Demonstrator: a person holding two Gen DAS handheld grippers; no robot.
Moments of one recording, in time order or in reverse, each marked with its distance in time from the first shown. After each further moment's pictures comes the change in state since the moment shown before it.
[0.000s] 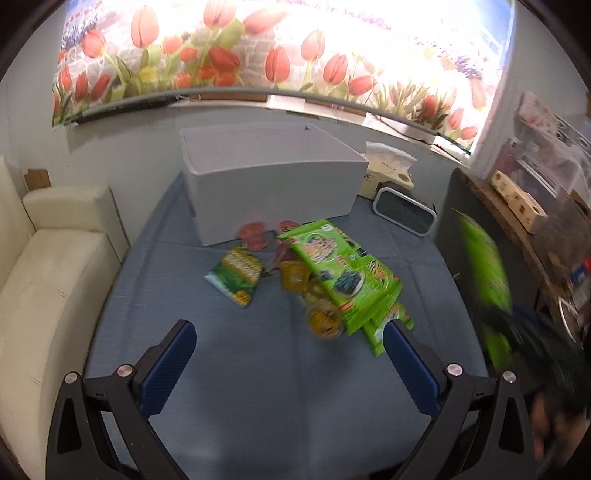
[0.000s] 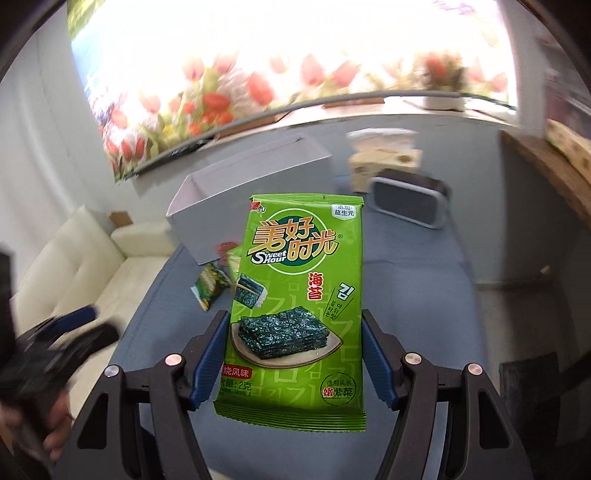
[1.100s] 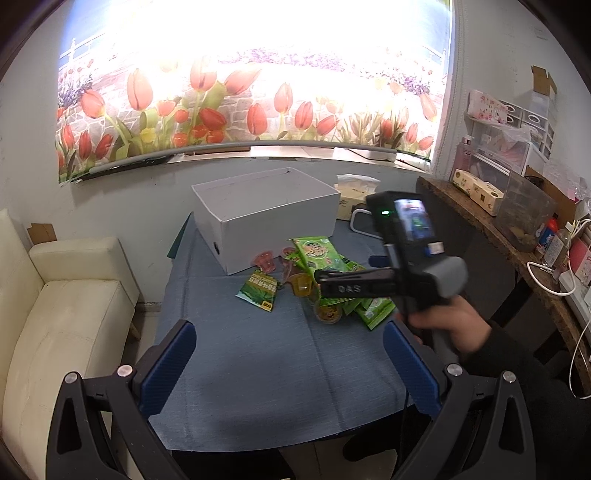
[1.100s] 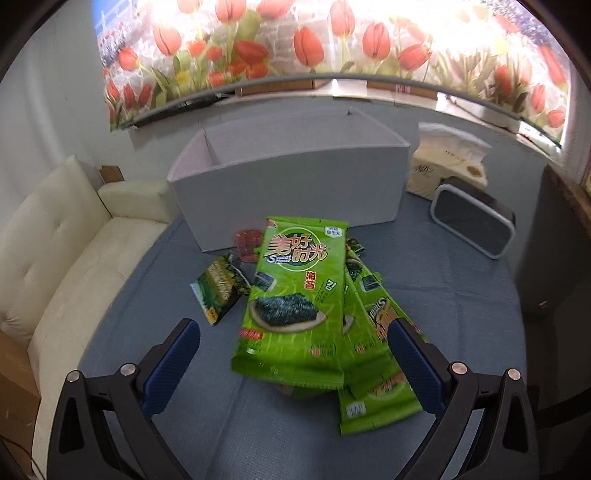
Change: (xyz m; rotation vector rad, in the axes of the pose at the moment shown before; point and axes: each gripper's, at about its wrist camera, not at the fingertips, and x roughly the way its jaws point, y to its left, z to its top) left arm -0.127 0.036 -0.030 0.170 -0.144 -0.041; right arm 0.114 0.096 0.047 -0.178 0.160 -0.045
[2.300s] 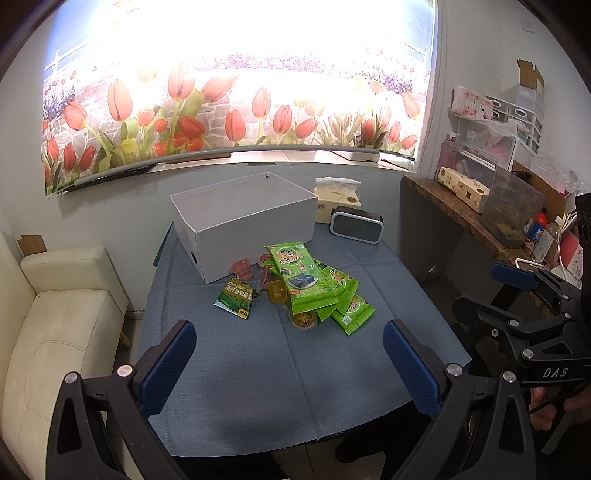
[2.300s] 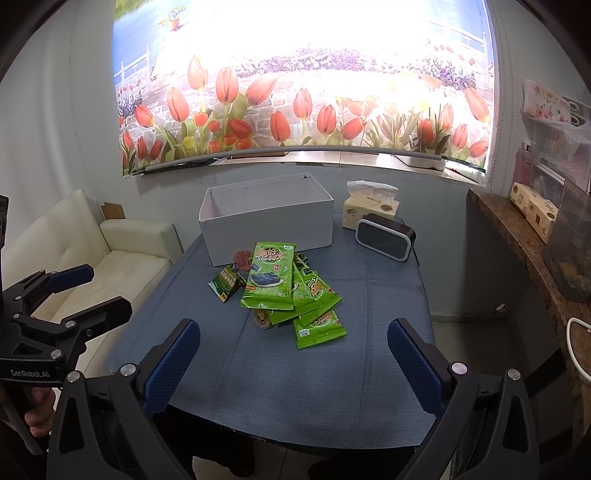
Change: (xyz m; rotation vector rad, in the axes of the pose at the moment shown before) left arm 0.000 -0.036 0.008 0.042 -0.010 -0.036; right arm -0.221 -0.003 -0.086 0.030 -0.236 -0.098
